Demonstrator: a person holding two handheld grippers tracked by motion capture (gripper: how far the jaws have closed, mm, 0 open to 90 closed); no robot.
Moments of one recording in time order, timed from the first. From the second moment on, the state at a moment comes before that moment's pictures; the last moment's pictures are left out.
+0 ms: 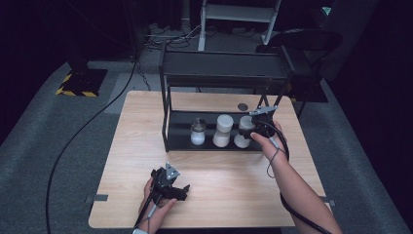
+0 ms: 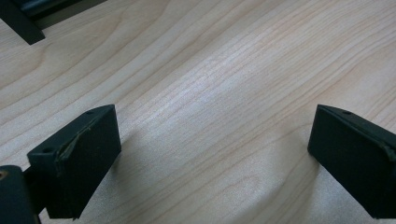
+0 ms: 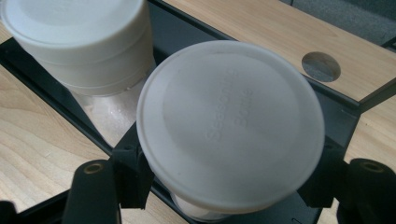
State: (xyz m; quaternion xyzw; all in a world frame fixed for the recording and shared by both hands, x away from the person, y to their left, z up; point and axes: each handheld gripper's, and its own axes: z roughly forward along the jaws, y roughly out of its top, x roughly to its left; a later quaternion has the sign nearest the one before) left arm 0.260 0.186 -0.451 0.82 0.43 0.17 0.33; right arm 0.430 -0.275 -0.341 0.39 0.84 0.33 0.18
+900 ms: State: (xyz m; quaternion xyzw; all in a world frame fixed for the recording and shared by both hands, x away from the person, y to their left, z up) left arm 0.260 0.186 -0.451 0.82 0.43 0.17 0.33; right arm 0.392 -0.296 -0.312 0.37 0.83 0.38 0.19
